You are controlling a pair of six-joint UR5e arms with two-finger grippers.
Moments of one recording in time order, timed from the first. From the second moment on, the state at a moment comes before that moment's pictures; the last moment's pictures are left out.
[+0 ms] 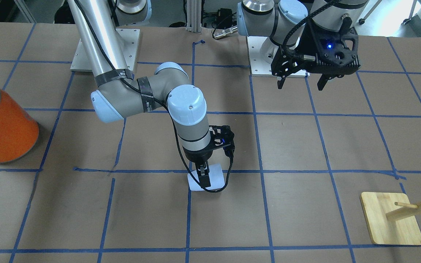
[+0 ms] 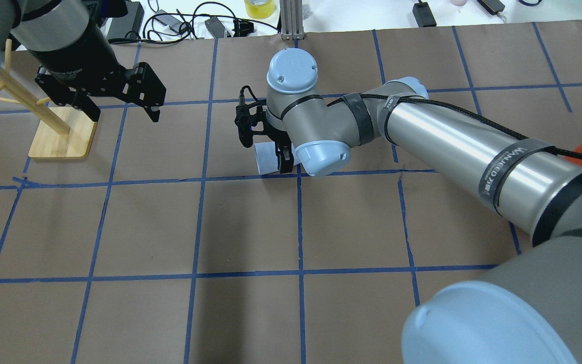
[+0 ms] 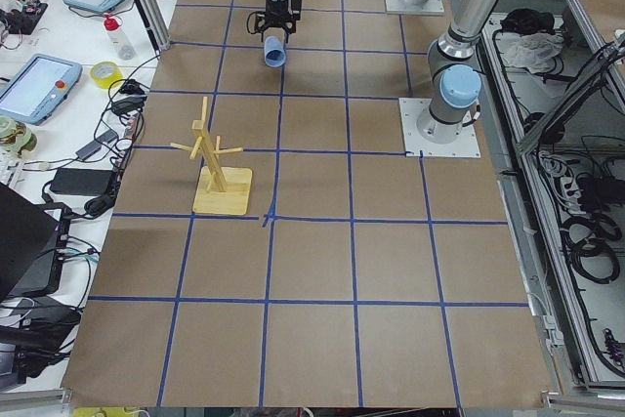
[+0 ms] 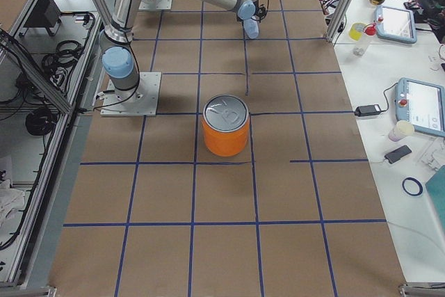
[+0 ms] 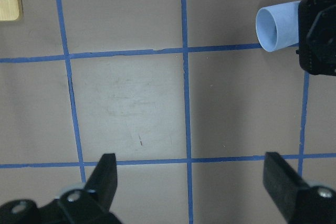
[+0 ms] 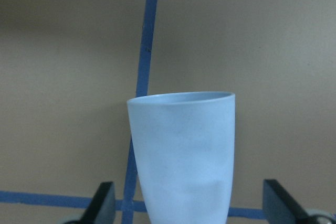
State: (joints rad) left arm -1.58 -1.54 -1.52 -1.61 1.60 0.03; right arm 1.96 -1.05 1.59 -2.31 -1.47 -1.31
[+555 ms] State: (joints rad) left arm -1.57 -1.55 -1.53 -1.66 1.51 0.03; right arm 1.92 -1.28 1.62 -2.13 -1.48 -1.29
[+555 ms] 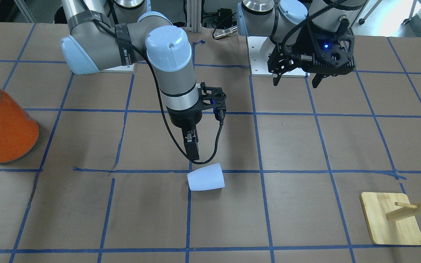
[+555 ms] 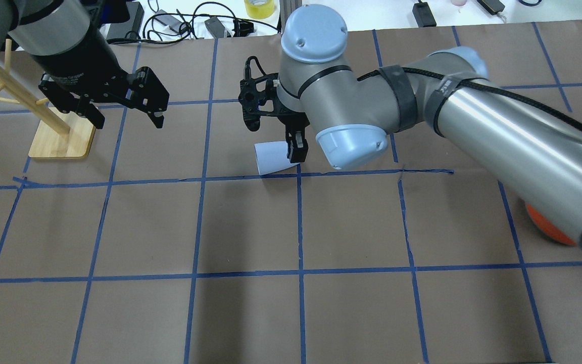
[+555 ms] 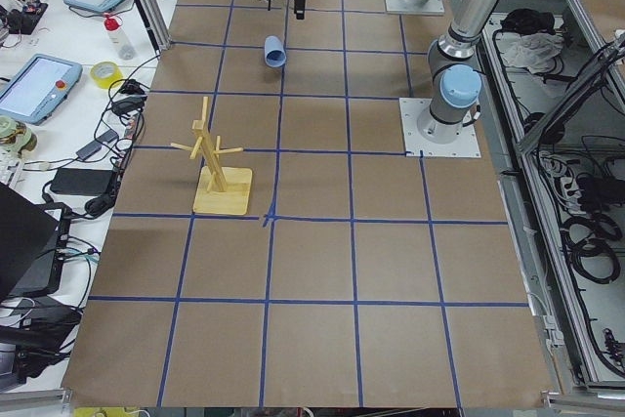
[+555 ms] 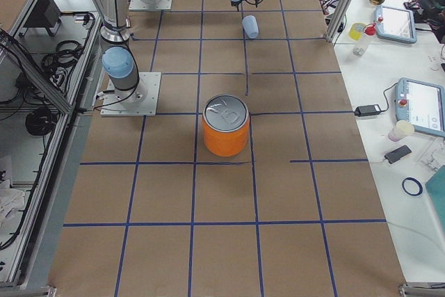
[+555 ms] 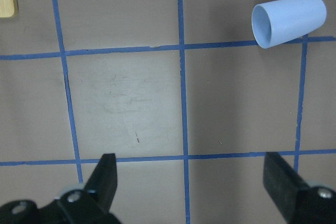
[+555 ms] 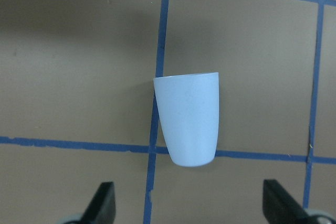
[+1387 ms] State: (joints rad) left arm -1.44 -1.67 -1.75 -1.35 1.01 0.06; right arm 1.64 -1.49 1.63 -1.97 -1.48 -1.12
